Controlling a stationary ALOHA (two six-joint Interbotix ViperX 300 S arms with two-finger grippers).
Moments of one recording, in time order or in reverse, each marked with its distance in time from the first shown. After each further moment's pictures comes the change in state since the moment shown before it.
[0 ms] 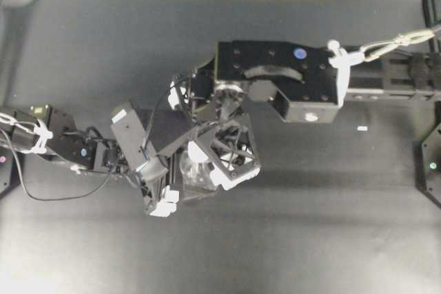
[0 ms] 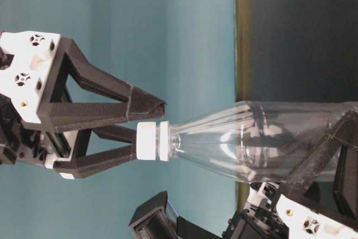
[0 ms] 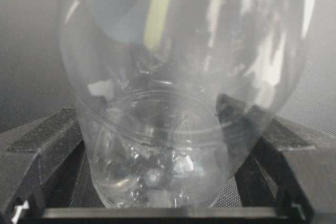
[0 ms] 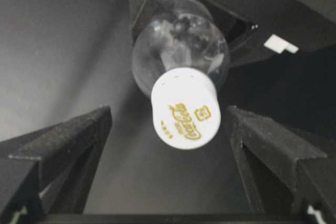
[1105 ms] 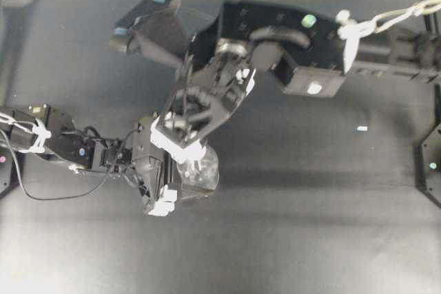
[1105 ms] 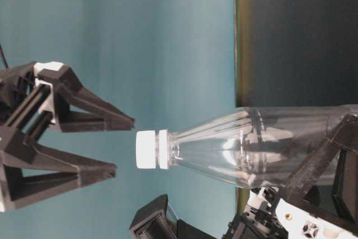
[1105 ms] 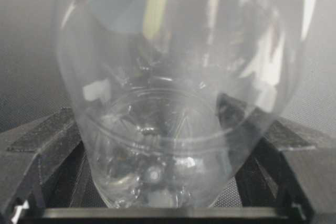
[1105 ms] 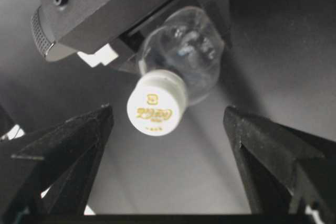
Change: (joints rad) left arm 0.005 -0.005 0.012 0.000 -0.005 -0.003; right arm -0.051 0.029 -0.104 0.032 0.032 1.062
